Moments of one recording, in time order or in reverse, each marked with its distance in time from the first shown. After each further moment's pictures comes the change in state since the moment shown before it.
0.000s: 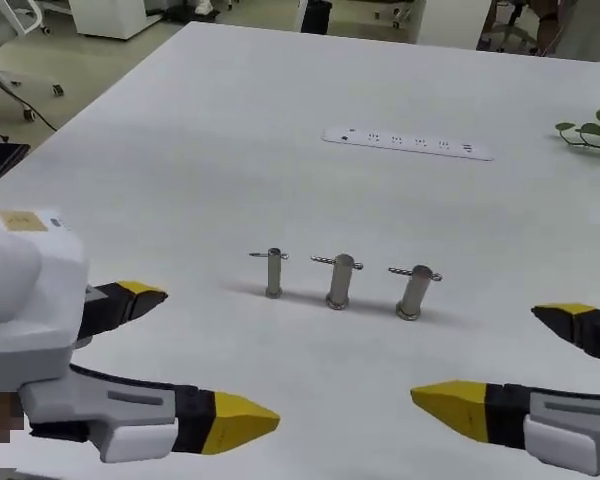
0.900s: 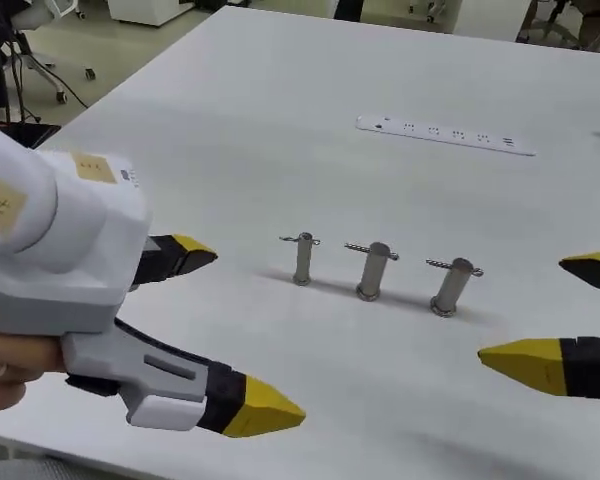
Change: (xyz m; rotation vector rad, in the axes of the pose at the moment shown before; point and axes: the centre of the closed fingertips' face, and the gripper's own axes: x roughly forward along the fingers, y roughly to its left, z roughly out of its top) left arm 0.013 0.001 0.006 0.131 0.021 -0.073; right arm 0.011 -0.018 0.010 -0.156 0.012 0.130
